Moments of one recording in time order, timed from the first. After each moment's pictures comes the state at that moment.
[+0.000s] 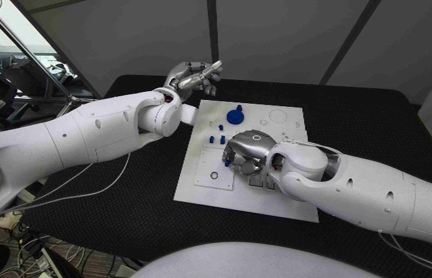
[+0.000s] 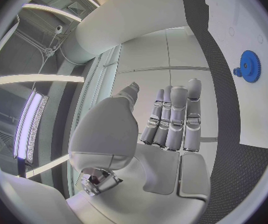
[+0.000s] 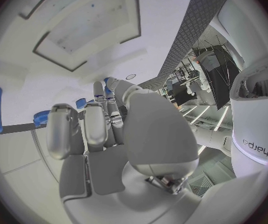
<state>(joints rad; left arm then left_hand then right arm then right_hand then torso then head) 1.14 -0.75 0.04 1.33 -0.10 -0.33 0.39 1.24 -0.10 0.21 0.22 0.12 0.81 0.20 0.44 0.07 0.81 0.13 0.85 0.24 1.15 0.06 1.07 0.76 0.19 0.99 0.16 0.63 1.20 1.05 -0.56 -0.05 1.56 -1.80 -0.15 -0.14 1.41 -0.13 0.47 0.04 0.18 1.06 0.16 0.09 0.07 1.15 0.09 0.16 0.10 1.47 0.00 1.29 1.16 0.06 1.43 0.11 1.45 1.31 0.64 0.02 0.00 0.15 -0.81</state>
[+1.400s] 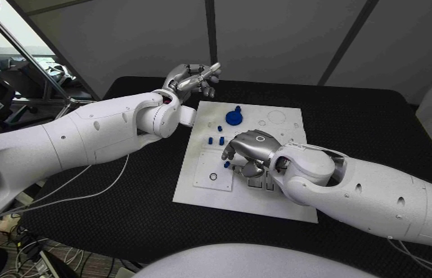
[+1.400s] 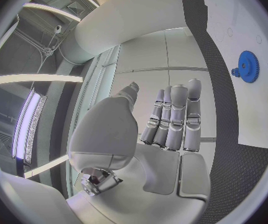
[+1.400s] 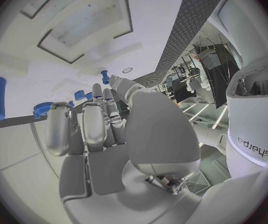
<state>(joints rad) 1.14 -0.75 0.04 1.33 -0.10 -0.32 0.38 1.24 -0.11 0.21 0.22 0.12 0.81 0.20 0.44 0.07 0.80 0.13 0.85 0.24 1.14 0.06 1.06 0.75 0.19 0.98 0.16 0.63 1.20 1.05 -0.60 -0.05 1.61 -1.81 -0.22 -0.14 1.38 -0.15 0.47 0.04 0.18 1.01 0.17 0.07 0.07 1.10 0.11 0.15 0.09 1.47 0.01 1.29 1.14 0.06 1.40 0.13 1.43 1.31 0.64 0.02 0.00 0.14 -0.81</state>
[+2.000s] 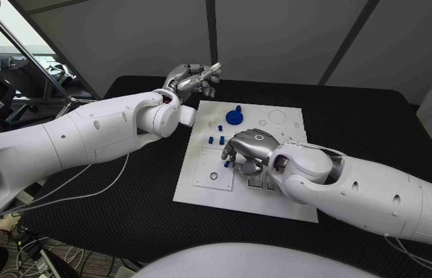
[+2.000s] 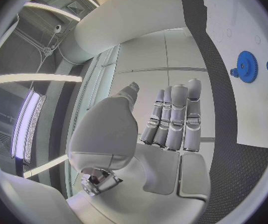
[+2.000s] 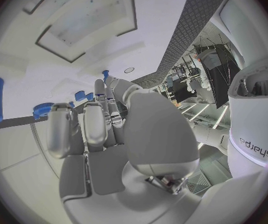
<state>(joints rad) 1.14 -0.75 0.04 1.33 -0.10 -0.31 0.37 1.24 -0.11 0.22 0.22 0.12 0.80 0.20 0.45 0.07 0.79 0.13 0.85 0.24 1.14 0.06 1.06 0.75 0.19 0.98 0.16 0.63 1.20 1.05 -0.59 -0.05 1.59 -1.80 -0.22 -0.14 1.41 -0.13 0.48 0.00 0.18 1.02 0.15 0.08 0.07 1.21 0.07 0.23 0.12 1.47 0.00 1.29 1.14 0.06 1.42 0.11 1.44 1.31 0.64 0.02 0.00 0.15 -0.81</state>
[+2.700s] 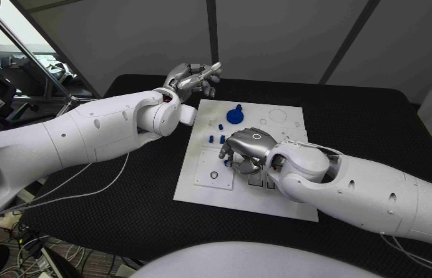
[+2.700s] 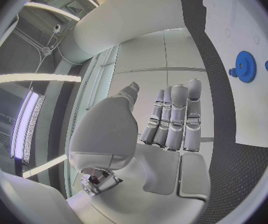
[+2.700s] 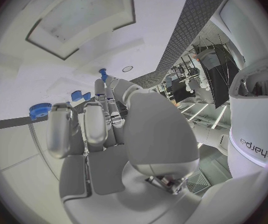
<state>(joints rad) 1.14 -0.75 0.04 1.33 -0.10 -0.31 0.36 1.24 -0.11 0.22 0.21 0.12 0.80 0.20 0.45 0.07 0.79 0.13 0.85 0.24 1.14 0.06 1.06 0.75 0.19 0.98 0.17 0.63 1.20 1.05 -0.57 -0.05 1.58 -1.80 -0.21 -0.14 1.41 -0.13 0.48 -0.01 0.18 1.02 0.15 0.08 0.07 1.21 0.07 0.23 0.12 1.46 0.00 1.29 1.14 0.06 1.42 0.11 1.44 1.31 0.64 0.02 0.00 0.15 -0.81</state>
